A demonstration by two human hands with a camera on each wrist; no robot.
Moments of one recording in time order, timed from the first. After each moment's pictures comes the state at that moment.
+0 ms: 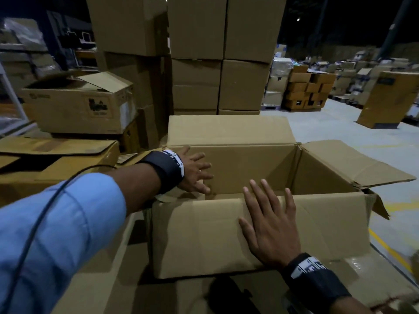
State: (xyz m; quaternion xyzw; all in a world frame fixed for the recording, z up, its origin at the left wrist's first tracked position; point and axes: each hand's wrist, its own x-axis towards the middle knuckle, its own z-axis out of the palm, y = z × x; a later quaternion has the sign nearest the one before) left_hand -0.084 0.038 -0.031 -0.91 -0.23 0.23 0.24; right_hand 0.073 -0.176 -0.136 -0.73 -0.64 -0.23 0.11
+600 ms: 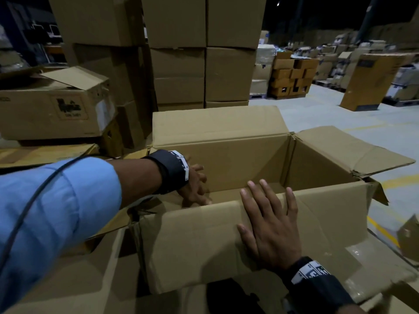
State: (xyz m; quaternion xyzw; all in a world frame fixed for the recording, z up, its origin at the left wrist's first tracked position) left_hand -0.050 0.044 -0.045 -0.88 -0.17 0.39 0.22; right_hand 0.075 -0.166 -0.154 -0.72 -0.62 -0.28 0.16
